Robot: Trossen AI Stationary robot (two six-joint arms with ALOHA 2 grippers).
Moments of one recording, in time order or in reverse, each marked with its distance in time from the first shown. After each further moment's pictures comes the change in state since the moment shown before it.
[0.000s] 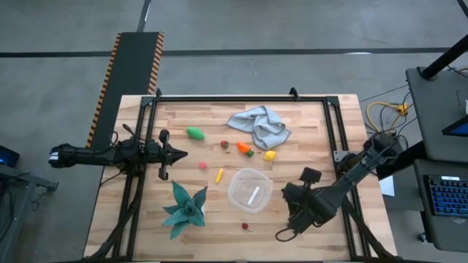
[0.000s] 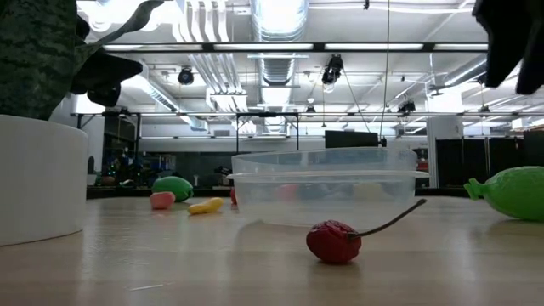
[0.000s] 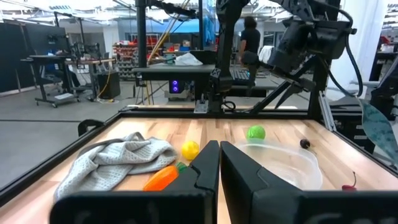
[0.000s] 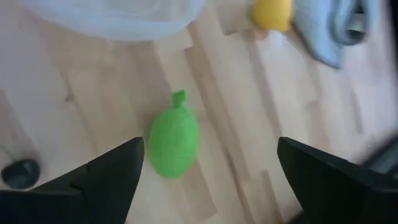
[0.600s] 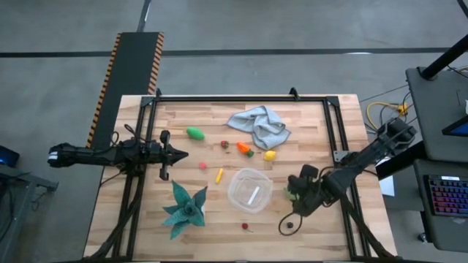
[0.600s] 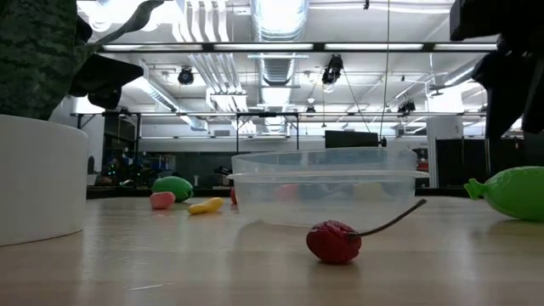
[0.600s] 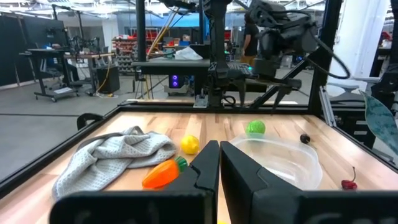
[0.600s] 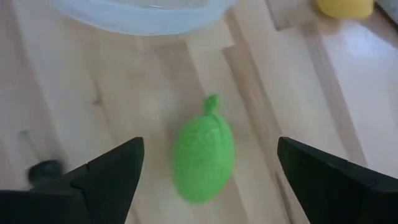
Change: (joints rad) left arm 0.000 0.026 0.000 0.001 -0.001 -0.008; right arm -0.079 -0.291 -0.424 0.483 -0.088 -0.122
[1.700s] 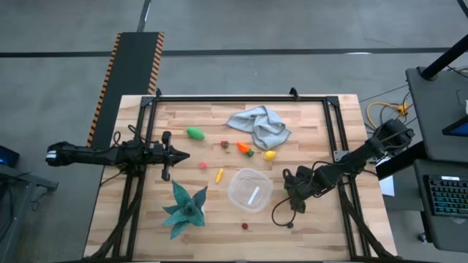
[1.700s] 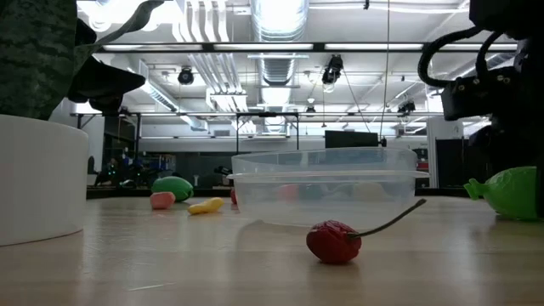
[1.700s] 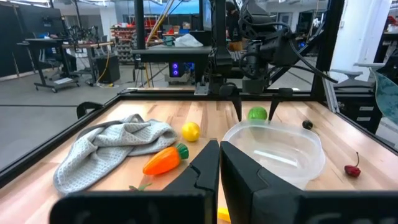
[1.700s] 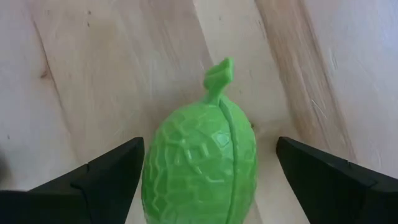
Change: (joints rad) left arm 0.000 0.053 0.000 0.000 -0.002 0.008; right arm -0.132 0.051 -0.253 0.367 -0.206 -0.112
